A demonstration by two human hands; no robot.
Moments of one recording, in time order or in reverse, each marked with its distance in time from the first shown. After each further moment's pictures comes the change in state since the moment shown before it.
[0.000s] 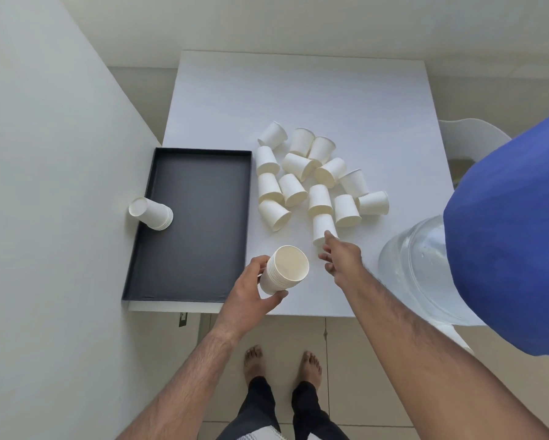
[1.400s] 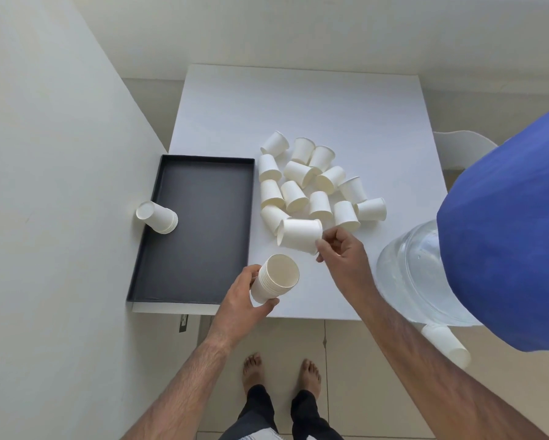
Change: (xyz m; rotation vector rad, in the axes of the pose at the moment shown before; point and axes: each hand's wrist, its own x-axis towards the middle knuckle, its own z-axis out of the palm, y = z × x) left_hand -0.019 -0.010 -0.013 0.039 0.049 -0.012; right_hand -0.109 -0.029 -0.017 -0.335 -0.227 -0.721
